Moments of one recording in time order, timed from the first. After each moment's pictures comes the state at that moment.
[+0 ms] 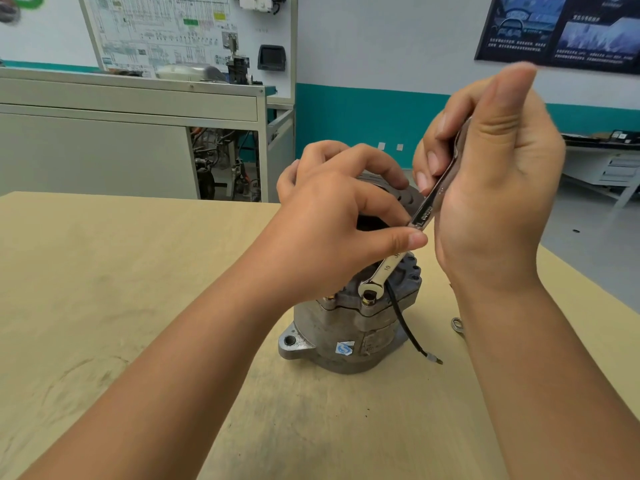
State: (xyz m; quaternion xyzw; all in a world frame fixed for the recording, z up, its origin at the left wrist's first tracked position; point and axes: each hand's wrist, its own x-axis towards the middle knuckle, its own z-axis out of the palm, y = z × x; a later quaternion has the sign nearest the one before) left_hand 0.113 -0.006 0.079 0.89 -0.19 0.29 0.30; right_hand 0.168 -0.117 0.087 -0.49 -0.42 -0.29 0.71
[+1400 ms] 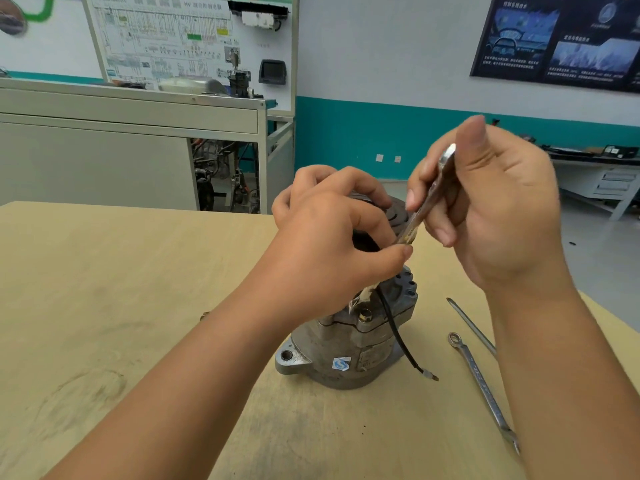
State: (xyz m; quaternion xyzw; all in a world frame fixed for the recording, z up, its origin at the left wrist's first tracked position) left_hand 0.115 -0.008 0.075 0.90 -0.13 0.30 0.30; right_hand 0.175 -0.145 0.094 -0.57 -0.46 -0.13 0.67
